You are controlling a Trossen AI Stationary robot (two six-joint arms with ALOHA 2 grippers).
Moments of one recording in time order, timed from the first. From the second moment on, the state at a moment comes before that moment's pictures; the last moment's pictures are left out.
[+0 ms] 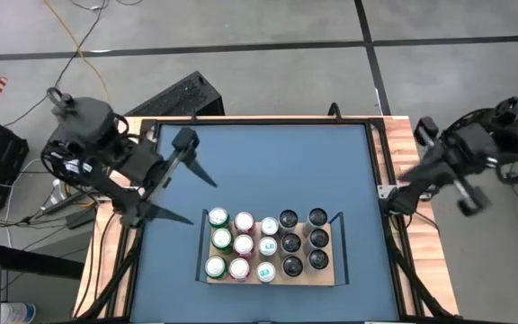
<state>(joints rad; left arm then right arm) -0.28 1.52 2.33 -0.83 0.20 0.13 0.93 1.15 2.07 -1.03 0.65 0.20</state>
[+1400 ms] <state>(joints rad) -0.48 0.30 0.63 0.14 -0.34 -0.18 0.28 0.37 0.70 0.24 -0.17 0.34</state>
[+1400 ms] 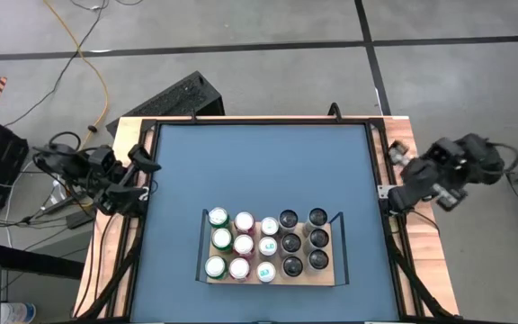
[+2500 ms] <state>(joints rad) -0.48 0.07 0.58 -0.26 -0.46 -0.22 -0.17 0.01 0.08 0.39 -0.32 0.58</state>
